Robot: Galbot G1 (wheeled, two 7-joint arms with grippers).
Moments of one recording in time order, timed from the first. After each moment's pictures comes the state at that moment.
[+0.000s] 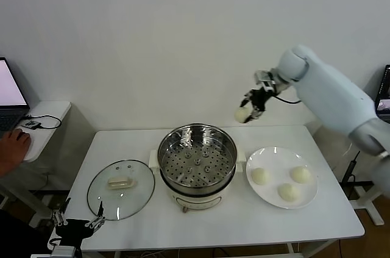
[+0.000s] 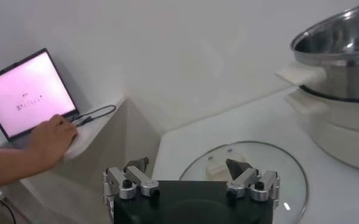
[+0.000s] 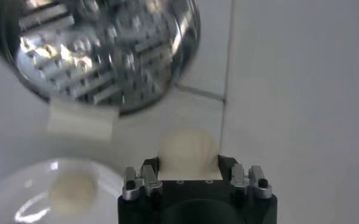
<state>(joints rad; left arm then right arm) 1.79 -1.48 -0.80 -2.28 0.18 0.31 0.06 0.36 1.14 -0.73 0.90 0.00 0.03 -1.34</state>
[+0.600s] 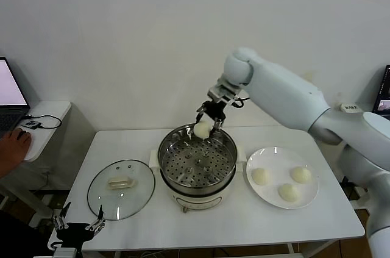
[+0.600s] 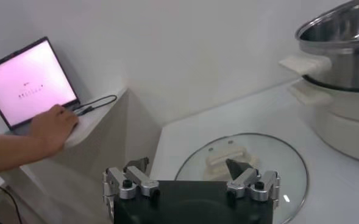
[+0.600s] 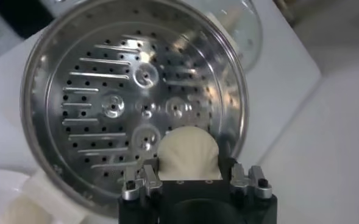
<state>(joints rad) 1.79 -1.50 -0.80 -2.25 0.18 0.31 0.06 0.38 1.27 -0.87 1.02 -0.12 0.44 -1.30</state>
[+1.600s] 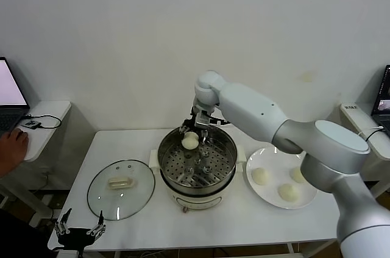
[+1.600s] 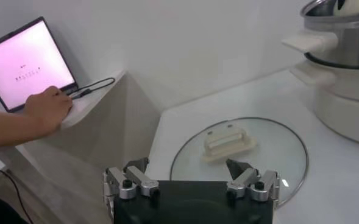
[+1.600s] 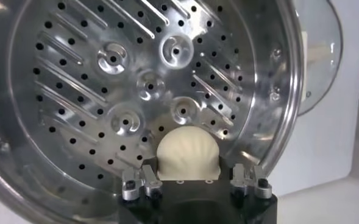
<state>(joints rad) 1.79 -1.52 -0.80 -2.21 0.19 0.30 0.05 0.28 1.43 -0.87 0.82 -0.50 0.79 -1.10</state>
